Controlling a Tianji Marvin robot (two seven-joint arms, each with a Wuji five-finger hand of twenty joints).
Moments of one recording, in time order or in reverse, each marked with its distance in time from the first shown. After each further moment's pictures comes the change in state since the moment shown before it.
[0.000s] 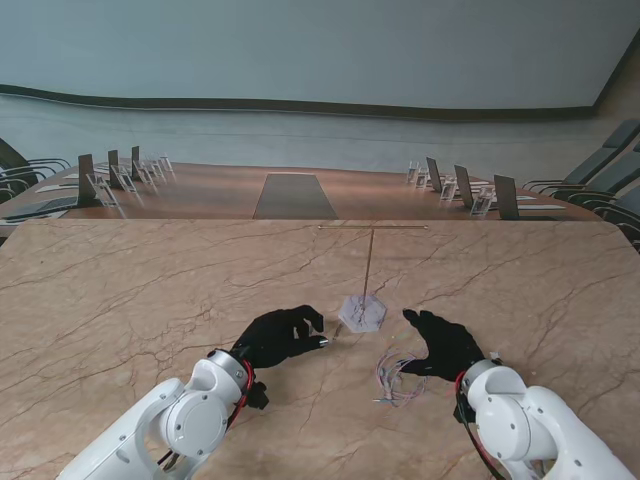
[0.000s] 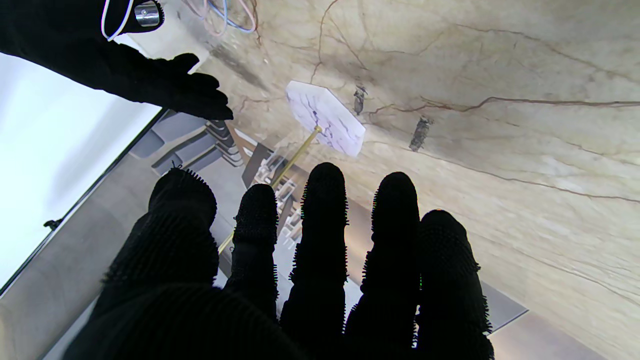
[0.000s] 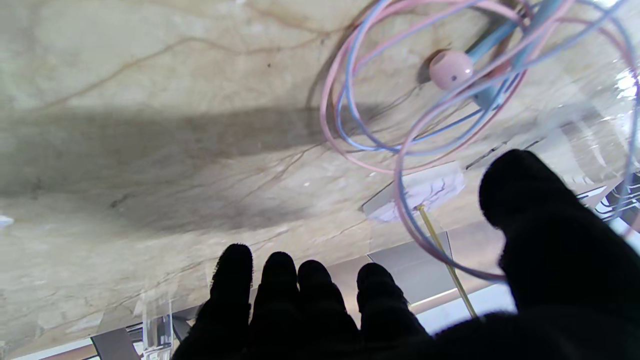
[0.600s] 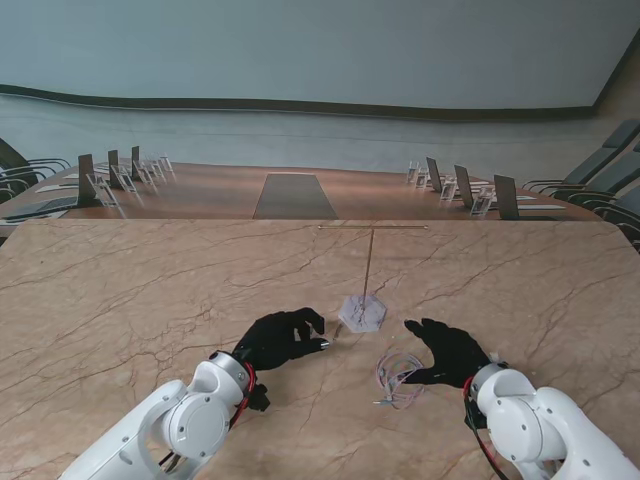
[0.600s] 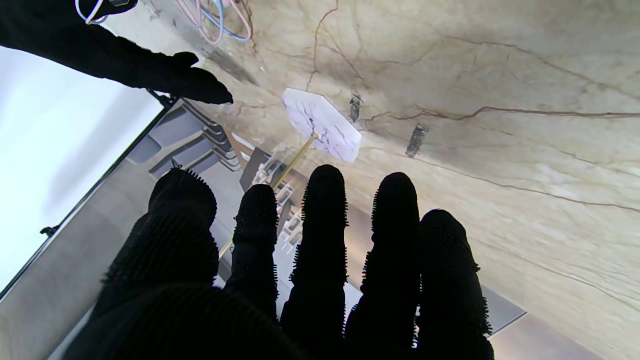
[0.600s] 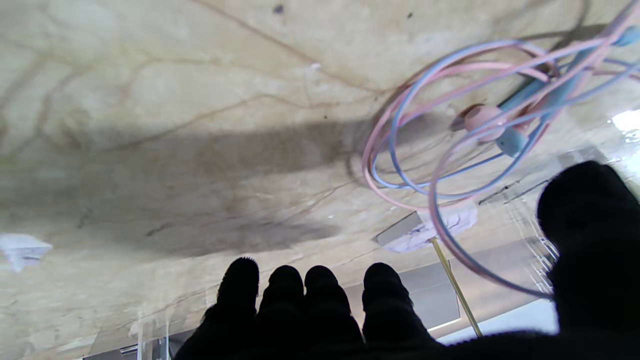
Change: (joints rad) left arm -0.002 0.000 0.012 0.006 0.012 0.009 0.005; right arm -0.005 0.016 0.027 0.033 -0.021 -0.067 0.056; left_hand 0.000 0.000 0.000 0.000 0.000 0.000 -0.011 -0.001 -0.018 0.000 -0.036 -0.016 -0.003 0.000 -0.009 -0.005 -0.021 0.000 -0.024 -0.015; right_hand -0.180 -0.023 -0.033 -0.063 0.000 -0.059 0.000 -0.029 -0.016 -0.064 -0.050 -0.028 -0.021 -0.060 -0.111 -0.132 -0.014 -0.060 -0.199 -0.025
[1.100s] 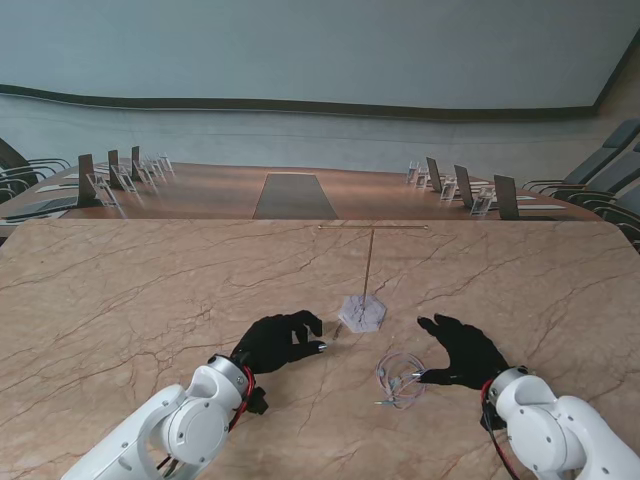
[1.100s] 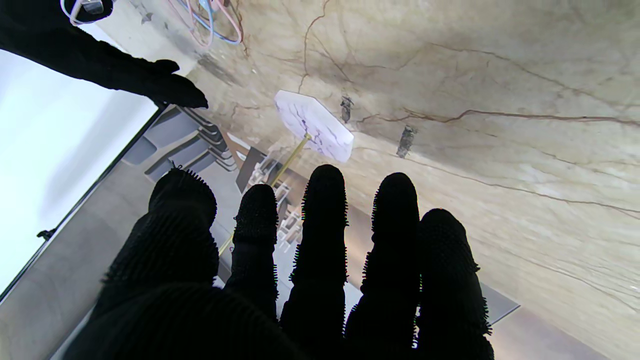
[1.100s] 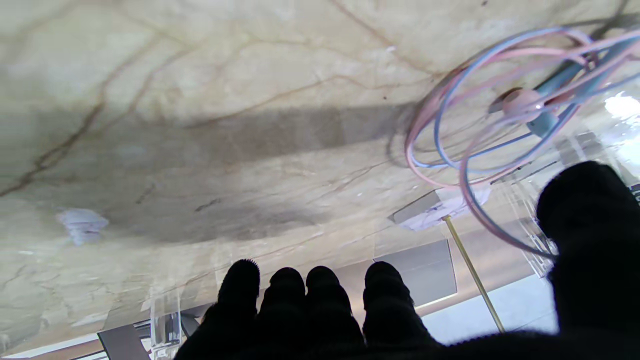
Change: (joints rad) left arm 0.019 0.000 -0.007 -0.002 0.027 0.000 0.017; right arm -0.044 -0.014 0.095 0.033 -0.011 -0.127 -0.068; left_hand 0.000 0.000 0.000 0.000 0.000 0.000 -0.001 0.000 0.000 0.000 -0.015 -0.009 -0.004 0.000 -0.006 -0.008 -0.004 0.000 -0.002 -0.020; right_hand 0.000 0.000 0.001 0.000 0.013 -0.011 0.000 -0.029 0.000 -0.013 0.000 -0.021 0.000 -0.011 -0.011 -0.053 0.012 -0.005 -0.049 -0.022
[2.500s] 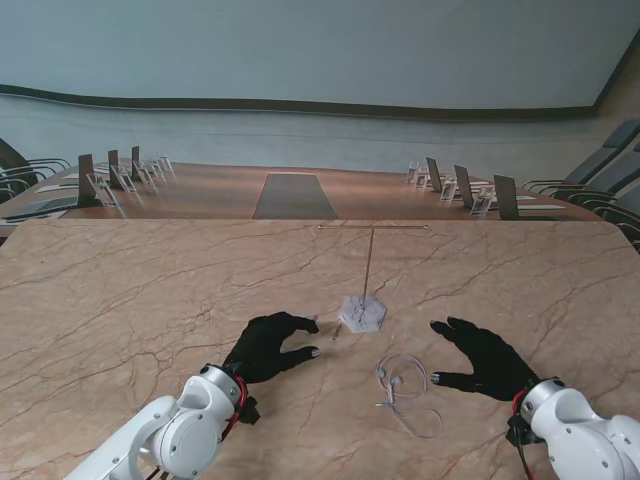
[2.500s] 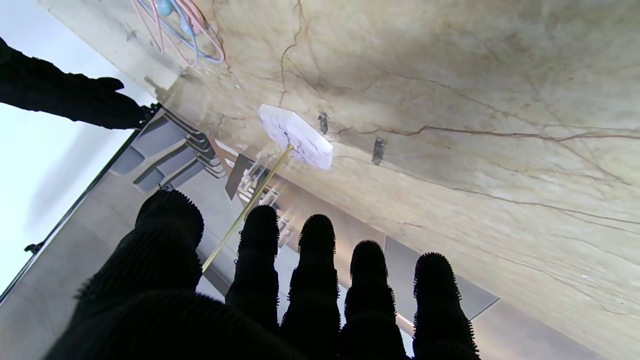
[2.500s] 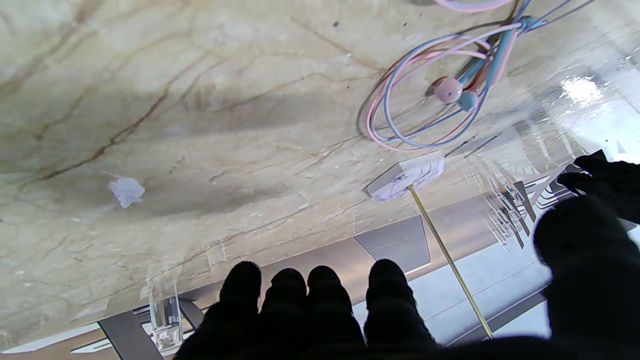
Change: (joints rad) left arm 0.066 0.010 -0.042 -0.038 0.058 0.012 -0.012; right arm -0.161 0.007 0.172 -0.144 0.097 -0.117 0.054; left_hand -0.157 0.084 0.072 0.000 -0.085 0.029 -0.307 -0.215 -0.299 -0.074 -0.377 -0.458 -0.353 -0.272 -0.621 -0.432 -0.293 -0.128 -0.822 -0.403; right_hand -0.060 0.154 -0.057 0.001 -0.001 -0.034 0.000 0.113 0.000 -0.013 0.000 0.012 0.000 -0.014 -0.001 -0.034 0.019 -0.011 -0.054 -0.036
